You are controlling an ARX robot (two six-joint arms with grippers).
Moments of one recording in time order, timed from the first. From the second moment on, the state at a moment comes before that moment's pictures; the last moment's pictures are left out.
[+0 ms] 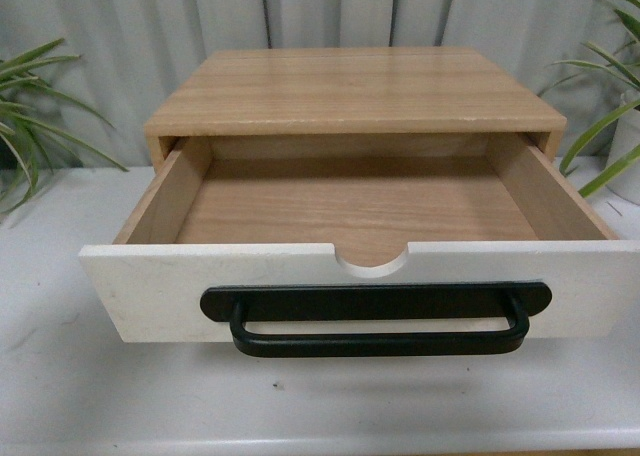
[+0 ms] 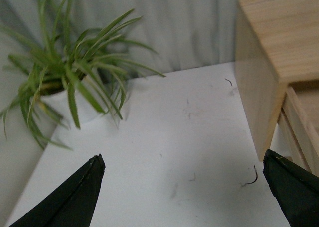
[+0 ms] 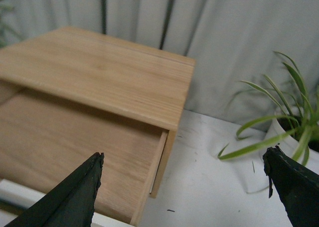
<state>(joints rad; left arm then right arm) -0.10 0.84 0.47 0.11 -0.28 0.17 0.14 0.88 0.42 0.37 -0.09 -0.18</state>
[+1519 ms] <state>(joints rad) -0.47 1.27 0.66 0.00 -0.29 1.05 0.39 1.21 0.54 0.22 0.11 -1.30</state>
